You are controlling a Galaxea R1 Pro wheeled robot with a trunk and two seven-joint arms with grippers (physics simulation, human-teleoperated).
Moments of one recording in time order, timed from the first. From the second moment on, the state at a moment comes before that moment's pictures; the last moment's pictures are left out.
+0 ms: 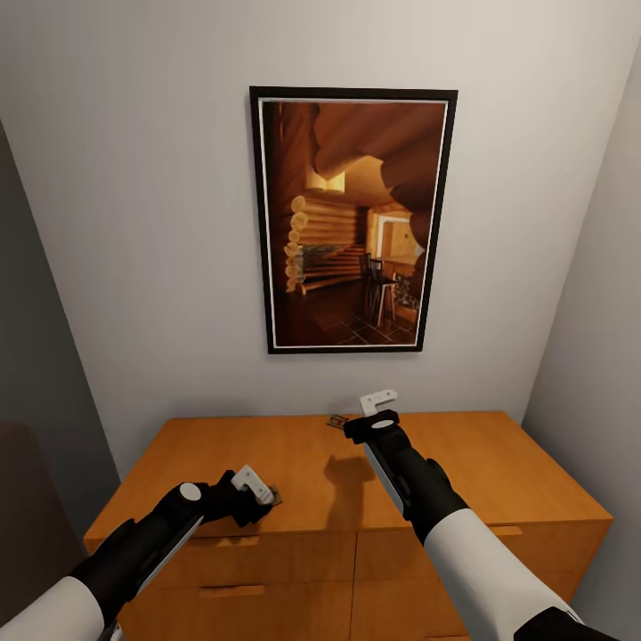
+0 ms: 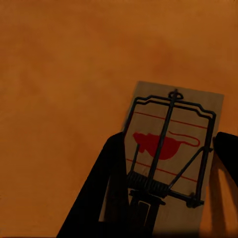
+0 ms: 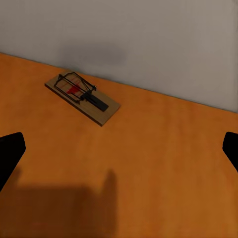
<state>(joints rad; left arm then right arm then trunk) -0.57 0.26 -0.61 -0.99 0.06 0.40 -0.37 -0.76 0.14 0.33 -0.87 0.00 0.62 -0.23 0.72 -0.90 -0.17</state>
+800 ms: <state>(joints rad) -0.57 0.25 -0.61 -0.98 0.06 0.40 -0.37 -0.76 0.14 0.33 -0.87 0.00 0.62 -0.23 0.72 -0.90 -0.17</state>
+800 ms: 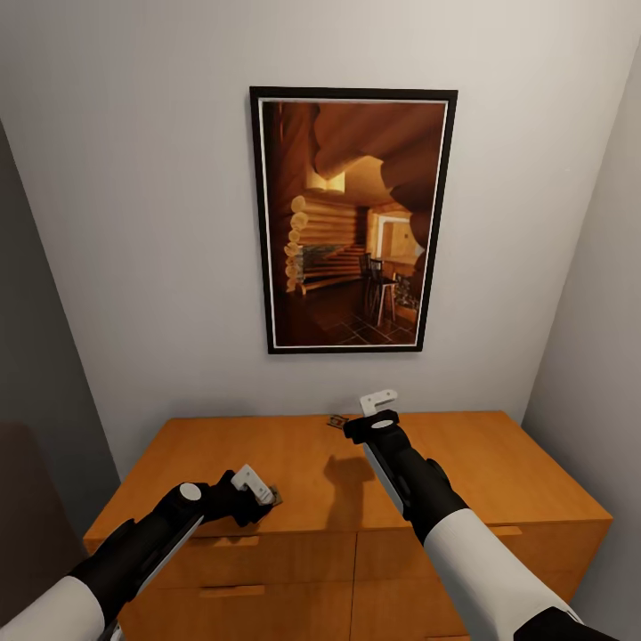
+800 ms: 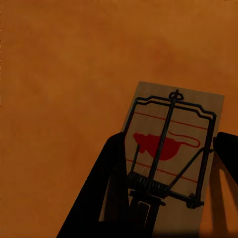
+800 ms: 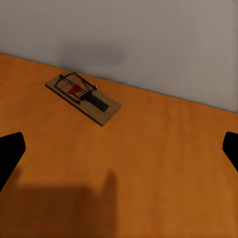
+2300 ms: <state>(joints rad) -0.57 0.25 -0.41 -1.28 0.08 0.71 -0.38 -0.76 0.14 0.33 -0.87 -0.01 0.62 -0.23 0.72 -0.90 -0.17</state>
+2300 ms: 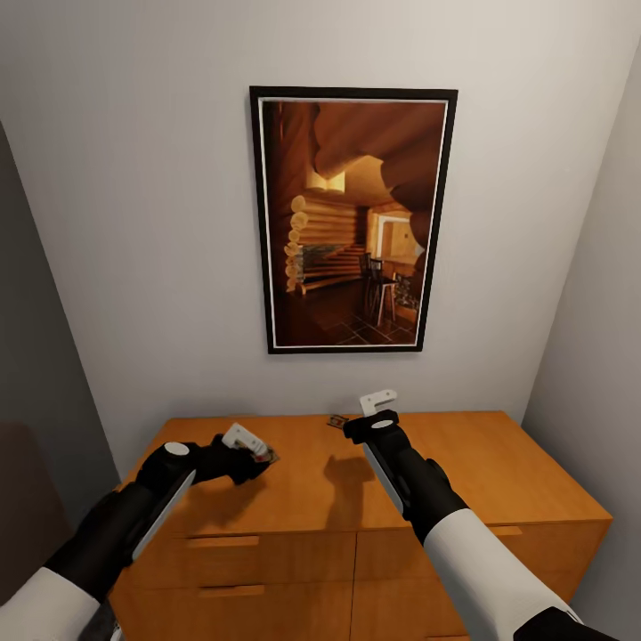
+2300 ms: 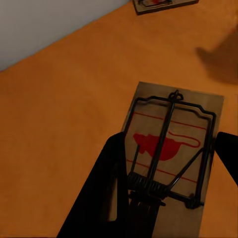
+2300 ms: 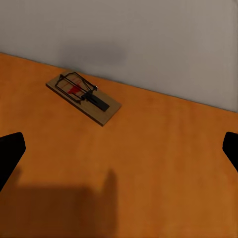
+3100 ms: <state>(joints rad) -0.57 0.14 -0.24 -1.30 0.07 0.85 -0.38 -0.76 0.14 0.35 -0.87 0.01 0.62 -0.23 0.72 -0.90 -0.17</state>
